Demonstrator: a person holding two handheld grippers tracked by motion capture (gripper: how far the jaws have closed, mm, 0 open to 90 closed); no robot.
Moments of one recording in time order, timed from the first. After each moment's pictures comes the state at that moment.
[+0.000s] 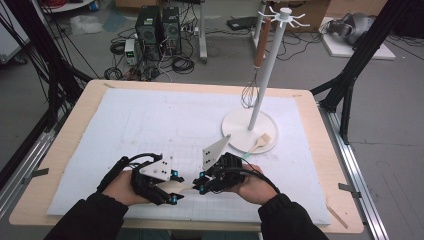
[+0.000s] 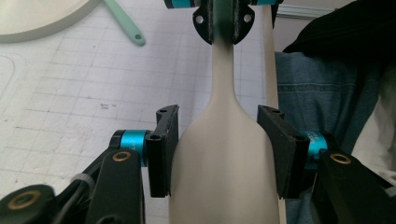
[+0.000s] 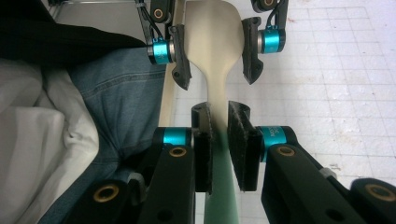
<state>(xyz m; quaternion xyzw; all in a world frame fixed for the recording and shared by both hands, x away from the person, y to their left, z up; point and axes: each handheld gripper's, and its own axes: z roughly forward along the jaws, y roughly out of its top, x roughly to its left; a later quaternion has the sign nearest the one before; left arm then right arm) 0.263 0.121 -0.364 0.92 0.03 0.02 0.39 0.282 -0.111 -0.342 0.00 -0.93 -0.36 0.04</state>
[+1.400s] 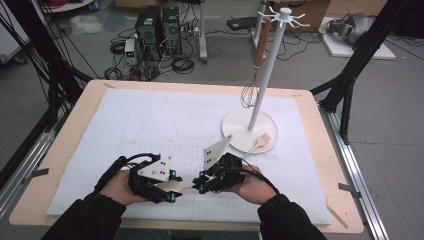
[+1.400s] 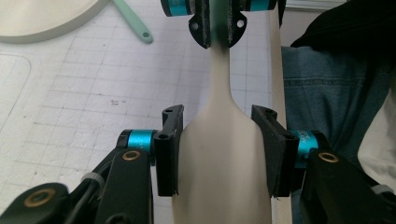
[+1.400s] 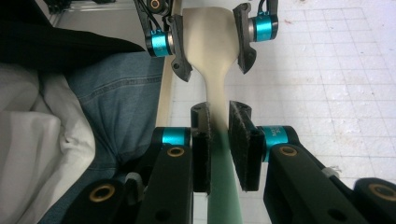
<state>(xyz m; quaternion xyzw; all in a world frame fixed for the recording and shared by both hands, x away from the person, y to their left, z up) 0.260 0.123 -0.359 0.93 0.03 0.04 0.38 0.285 -0.112 -0.350 -0.01 -0.93 -0.38 0.04</state>
